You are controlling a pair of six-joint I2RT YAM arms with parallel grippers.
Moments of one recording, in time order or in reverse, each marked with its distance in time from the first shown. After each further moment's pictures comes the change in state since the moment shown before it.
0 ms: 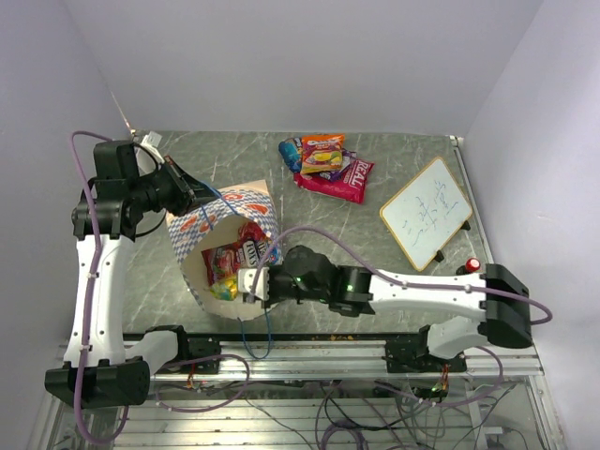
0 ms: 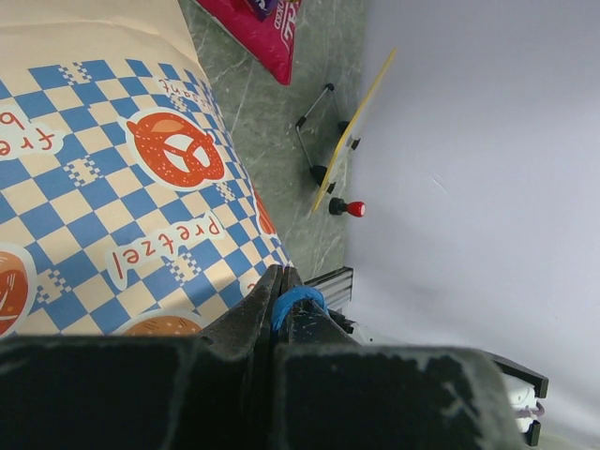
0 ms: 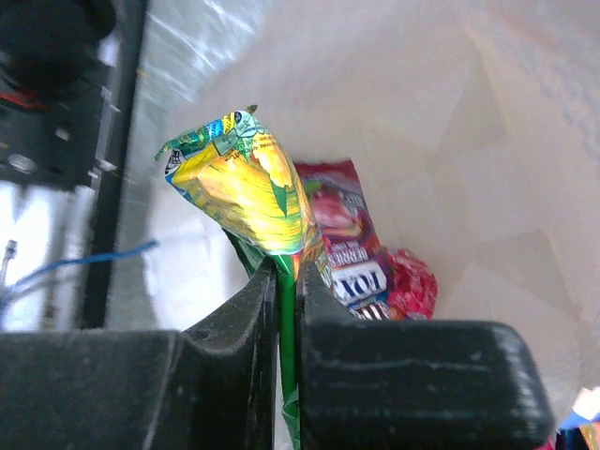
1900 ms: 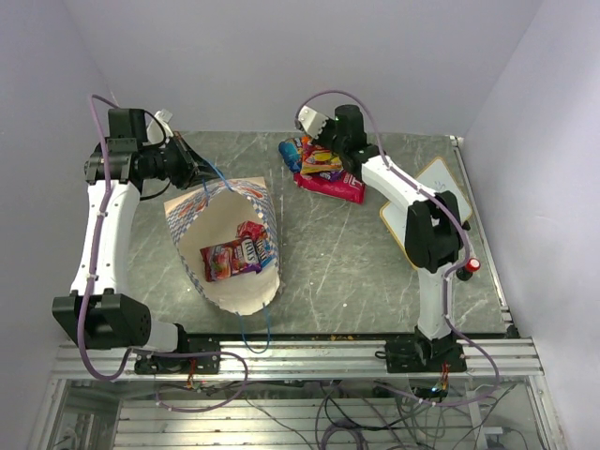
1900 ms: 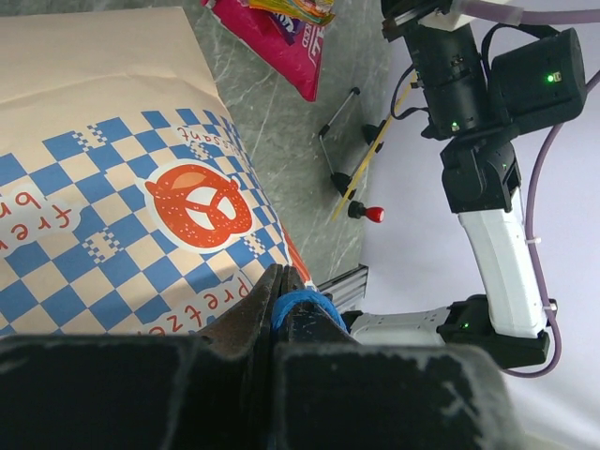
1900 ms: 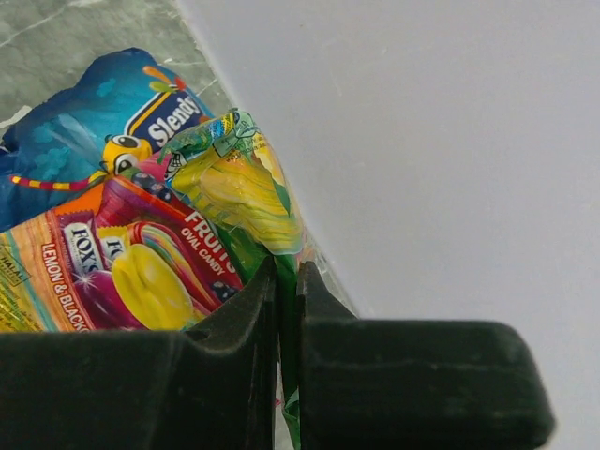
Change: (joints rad) left arm 0.000 0.311 0.208 -0.034 0.014 0.102; right arm -0.854 0.641 0.792 -0.108 0.032 -0.310
